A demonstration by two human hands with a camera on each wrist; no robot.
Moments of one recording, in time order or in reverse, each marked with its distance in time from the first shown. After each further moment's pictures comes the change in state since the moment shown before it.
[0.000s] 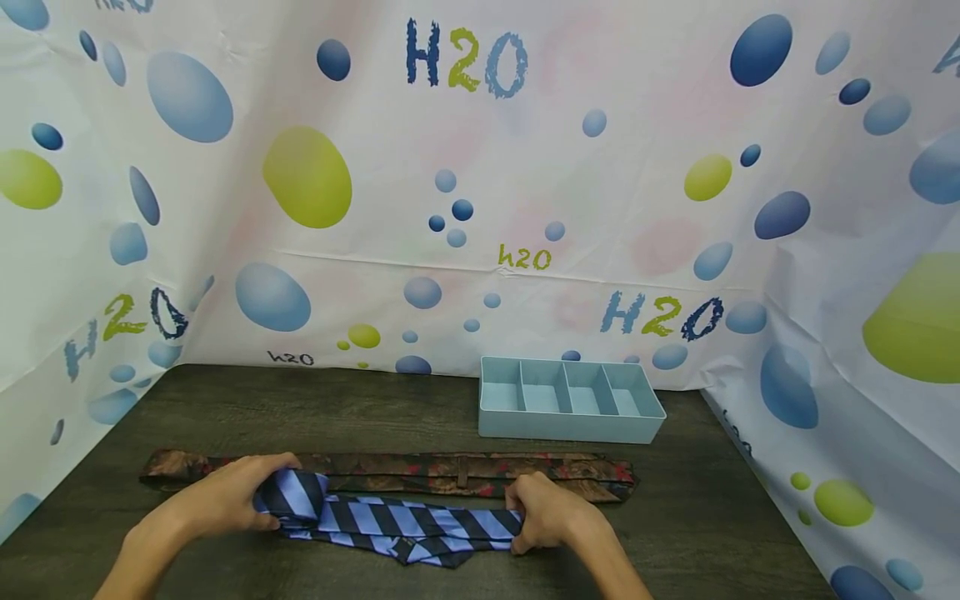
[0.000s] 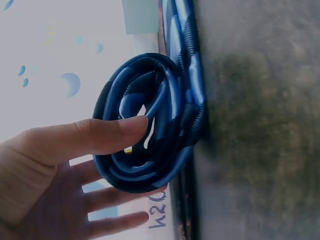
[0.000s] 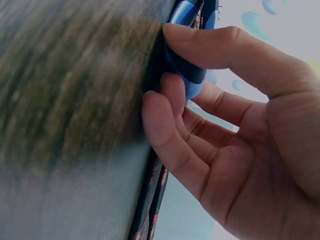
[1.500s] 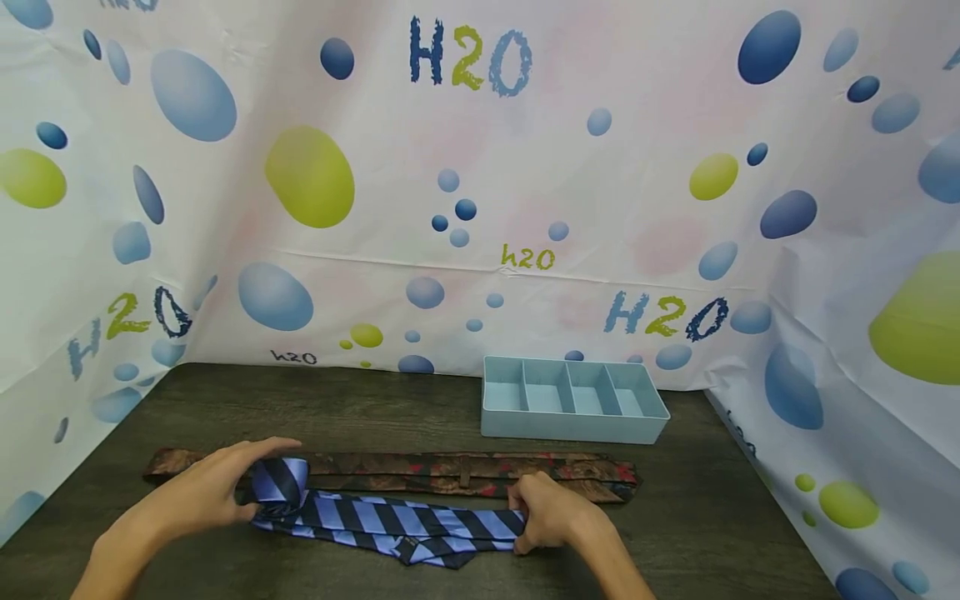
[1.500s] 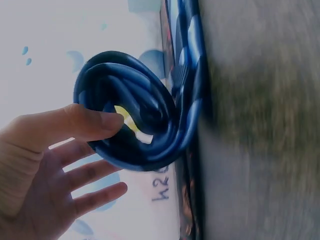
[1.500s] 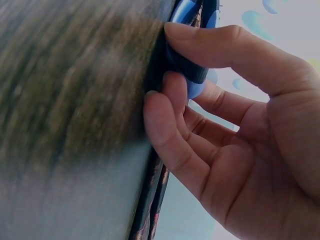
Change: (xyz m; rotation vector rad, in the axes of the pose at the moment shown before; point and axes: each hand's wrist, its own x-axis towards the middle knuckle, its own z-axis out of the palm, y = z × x) left_hand -0.028 0.026 -0.031 -0.015 0.104 0.068; right_hand 0.002 0.005 -0.001 -0.007 -0.027 -0.030
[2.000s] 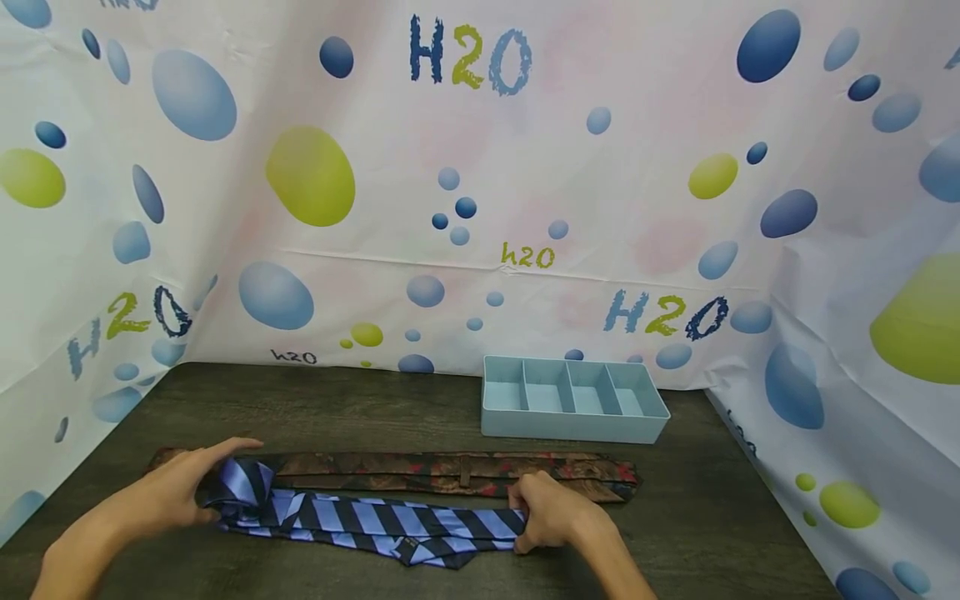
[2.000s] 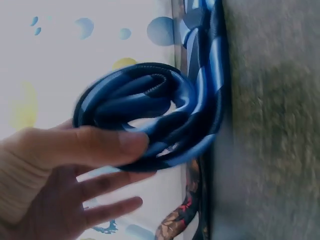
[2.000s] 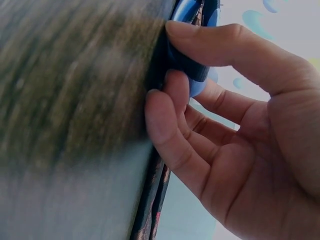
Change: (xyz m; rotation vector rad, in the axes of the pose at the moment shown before) left_hand -0.014 -0.040 -0.013 -0.017 -0.019 -0.017; right_hand -0.002 -0.003 0.001 0.020 0.013 0.016
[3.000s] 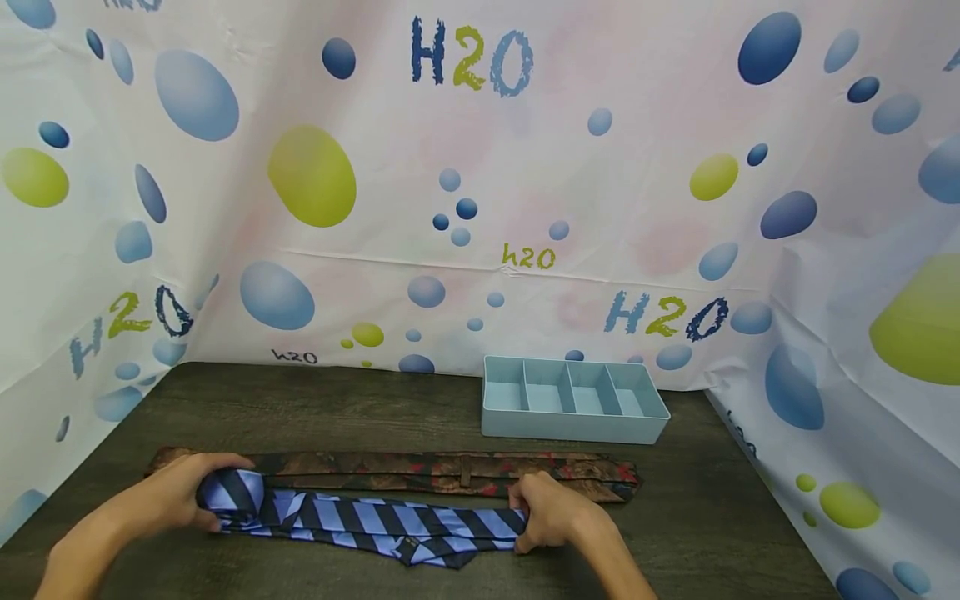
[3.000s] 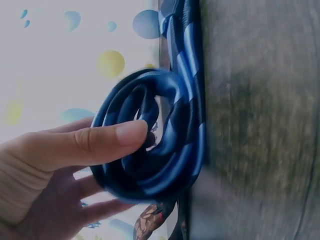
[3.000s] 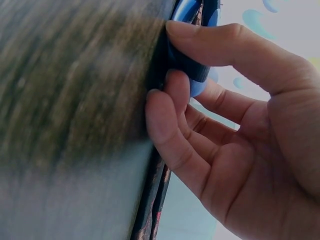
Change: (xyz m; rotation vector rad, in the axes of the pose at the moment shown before) left_hand 0.016 -0.057 0.023 -0.020 -0.055 -0.109; right_hand 0.000 0.000 -0.001 0.027 -0.005 -0.004
